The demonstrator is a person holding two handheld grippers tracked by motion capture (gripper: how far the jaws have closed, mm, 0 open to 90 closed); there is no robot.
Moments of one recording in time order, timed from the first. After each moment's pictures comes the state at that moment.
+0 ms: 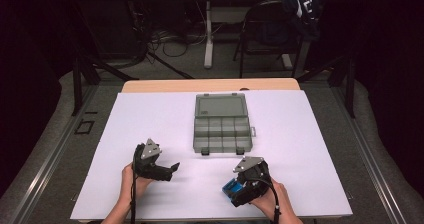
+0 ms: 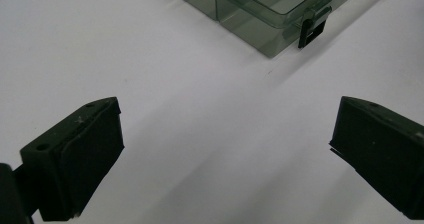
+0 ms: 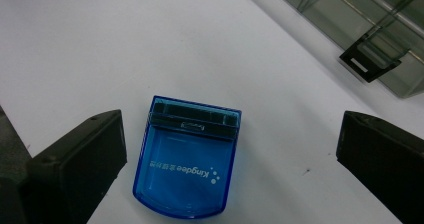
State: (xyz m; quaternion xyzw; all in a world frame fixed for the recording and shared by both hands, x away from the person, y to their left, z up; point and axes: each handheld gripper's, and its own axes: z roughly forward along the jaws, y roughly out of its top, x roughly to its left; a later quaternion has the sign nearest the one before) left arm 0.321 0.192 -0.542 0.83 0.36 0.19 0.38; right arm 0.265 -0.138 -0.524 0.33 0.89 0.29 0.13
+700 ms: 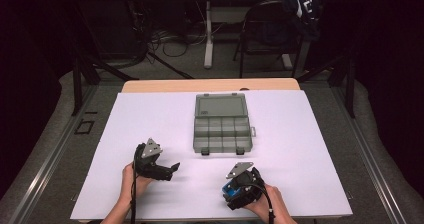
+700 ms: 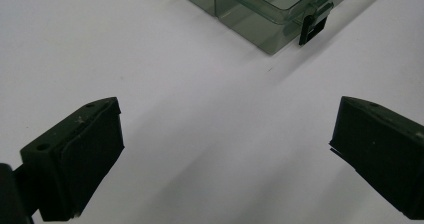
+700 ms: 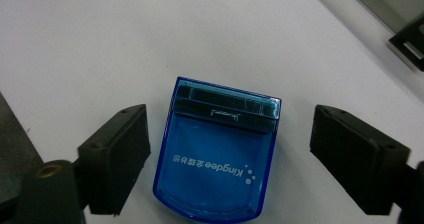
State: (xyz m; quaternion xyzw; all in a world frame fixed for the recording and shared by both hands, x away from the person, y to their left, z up) left arm 0.324 0.191 -0.545 0.83 0.36 0.18 0.38; right arm 0.260 -0.124 -0.538 0.32 0.90 0.26 0.12
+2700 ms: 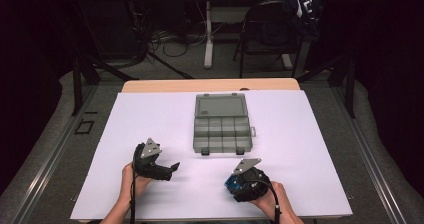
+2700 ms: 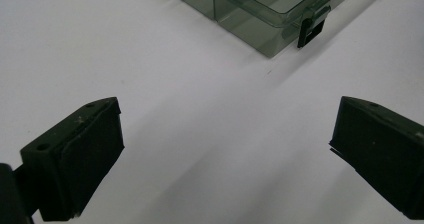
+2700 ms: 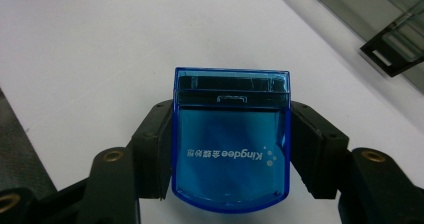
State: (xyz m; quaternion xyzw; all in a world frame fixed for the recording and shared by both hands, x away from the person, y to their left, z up) left arm 0.324 0.192 -0.544 0.83 0.35 0.18 0.39; right arm 0.266 -0.139 -0.530 0.31 0.90 0.28 0.12
